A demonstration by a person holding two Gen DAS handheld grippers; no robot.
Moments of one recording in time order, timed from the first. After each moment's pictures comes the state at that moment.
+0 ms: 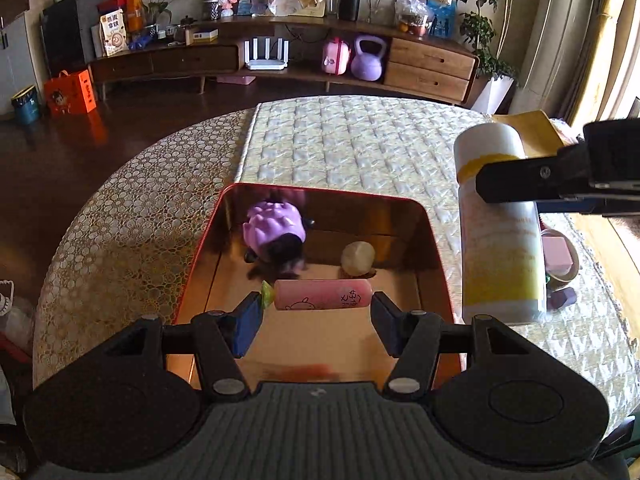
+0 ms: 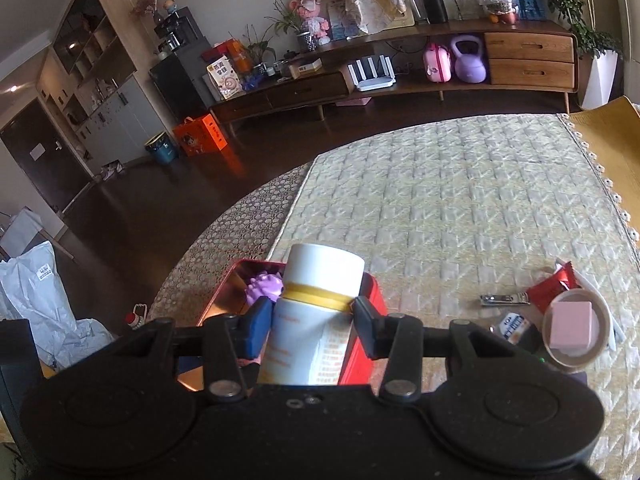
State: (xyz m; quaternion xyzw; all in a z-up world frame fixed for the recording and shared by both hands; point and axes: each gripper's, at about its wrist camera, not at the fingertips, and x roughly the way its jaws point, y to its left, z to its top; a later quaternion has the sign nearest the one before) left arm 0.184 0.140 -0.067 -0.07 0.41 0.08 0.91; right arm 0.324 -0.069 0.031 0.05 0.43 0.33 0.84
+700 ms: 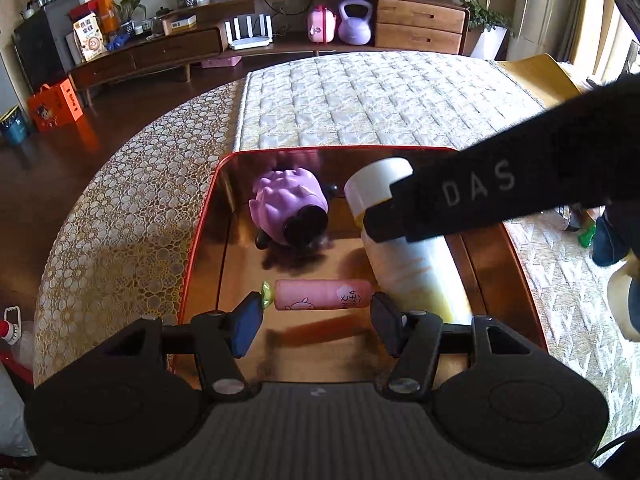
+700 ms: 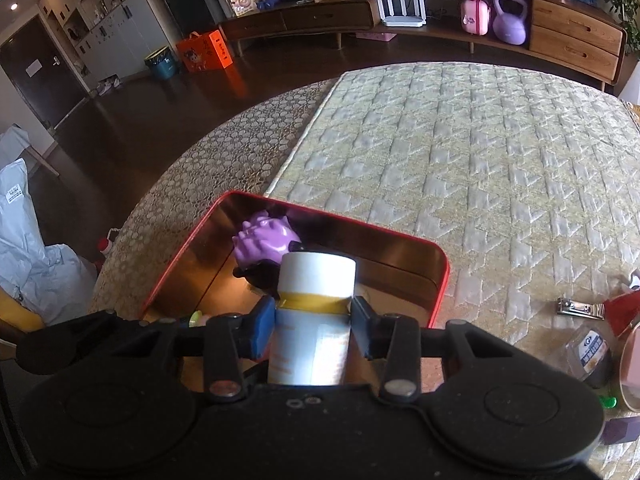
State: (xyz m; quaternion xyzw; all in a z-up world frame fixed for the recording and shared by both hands) left arm 0.211 0.152 -0.105 -0.02 0.45 0.06 0.89; right arm 0.345 0.003 -0.027 -0.04 0.49 0.35 0.80
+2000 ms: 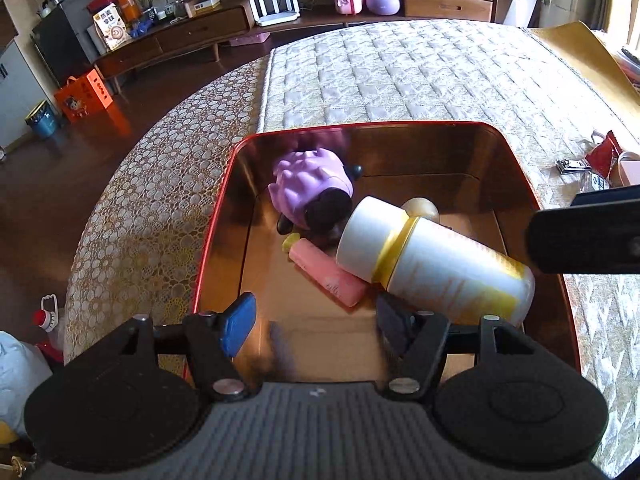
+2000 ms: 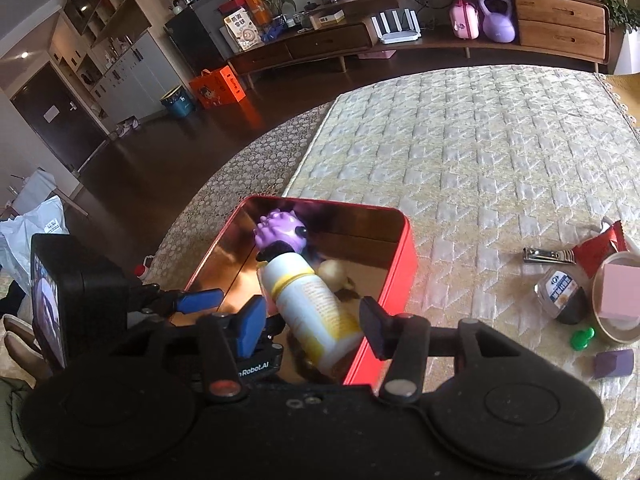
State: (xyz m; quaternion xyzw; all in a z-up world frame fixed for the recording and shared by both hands) left arm 0.220 0.140 -0.105 0.02 0.49 0.12 0.86; right arm 0.312 -0.067 0.008 0.04 0.48 0.36 0.80
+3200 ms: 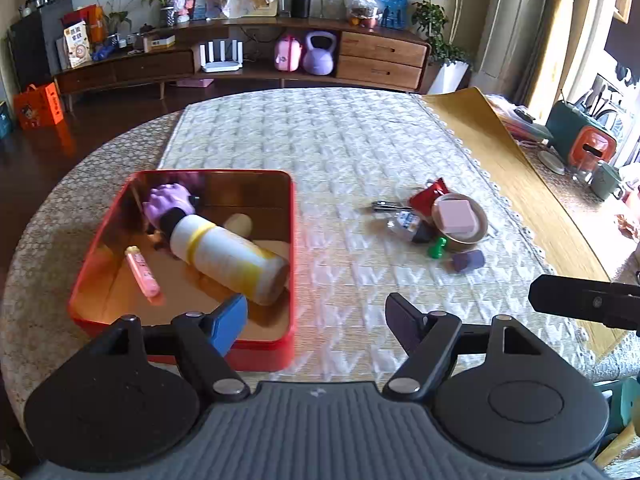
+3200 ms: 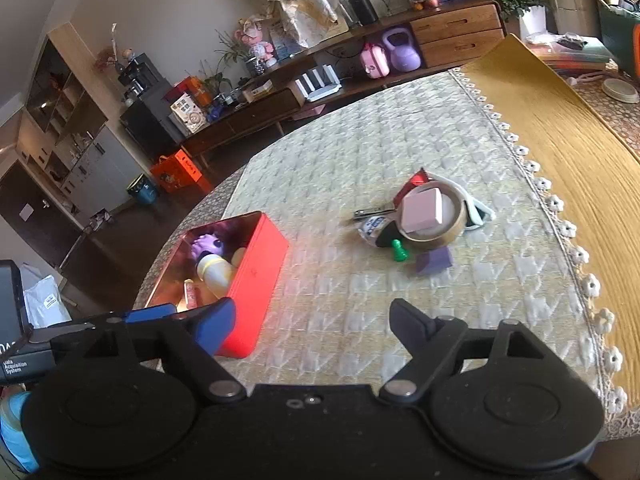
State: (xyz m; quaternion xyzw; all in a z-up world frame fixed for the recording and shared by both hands) left arm 0.154 0.031 -0.047 -0.06 0.41 0.03 0.91; right arm 0.253 -0.247 0.002 0.14 0.42 0.27 0.86
